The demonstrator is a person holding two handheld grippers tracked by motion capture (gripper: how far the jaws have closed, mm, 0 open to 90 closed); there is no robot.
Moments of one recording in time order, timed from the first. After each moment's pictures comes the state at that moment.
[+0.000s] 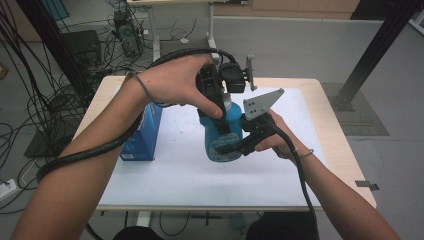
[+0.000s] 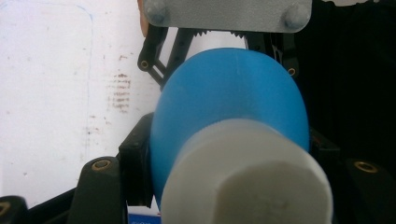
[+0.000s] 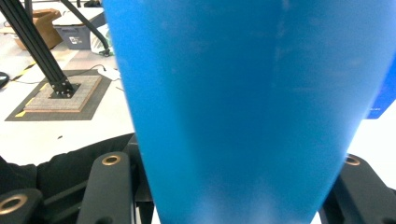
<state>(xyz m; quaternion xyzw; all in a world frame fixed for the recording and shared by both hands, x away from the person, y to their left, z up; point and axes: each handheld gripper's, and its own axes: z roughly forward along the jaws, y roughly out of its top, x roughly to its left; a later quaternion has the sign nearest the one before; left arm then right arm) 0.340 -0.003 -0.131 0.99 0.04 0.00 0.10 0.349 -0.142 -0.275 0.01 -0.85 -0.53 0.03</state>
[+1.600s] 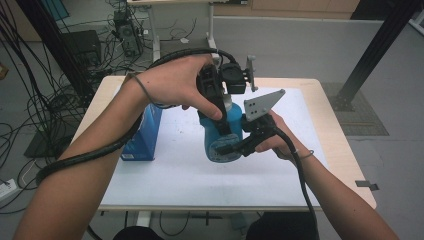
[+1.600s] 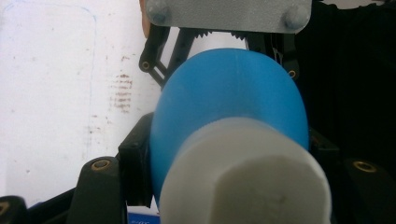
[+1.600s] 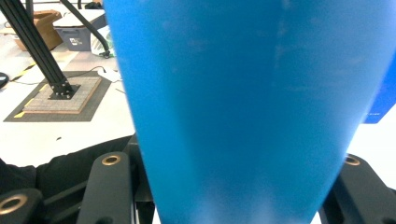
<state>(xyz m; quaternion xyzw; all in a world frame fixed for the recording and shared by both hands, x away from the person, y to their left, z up) 0.335 -0.004 -0.128 0.99 0.05 0.01 0.11 0.346 -0.143 -0.274 0.01 -0.84 -0.54 0.02</state>
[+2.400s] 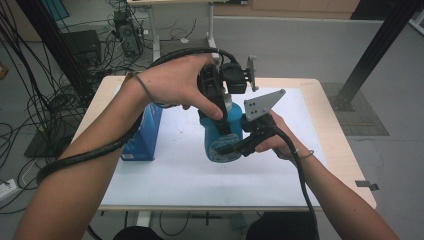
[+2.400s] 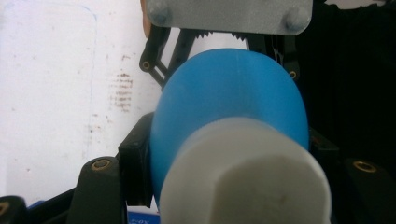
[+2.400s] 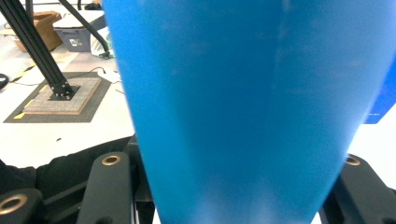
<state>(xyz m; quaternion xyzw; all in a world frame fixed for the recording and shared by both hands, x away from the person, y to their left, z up) 0.335 -0.005 -0.127 0.99 0.05 0.01 0.11 0.346 -0.143 -0.273 0.01 -0.84 -0.54 0.02</state>
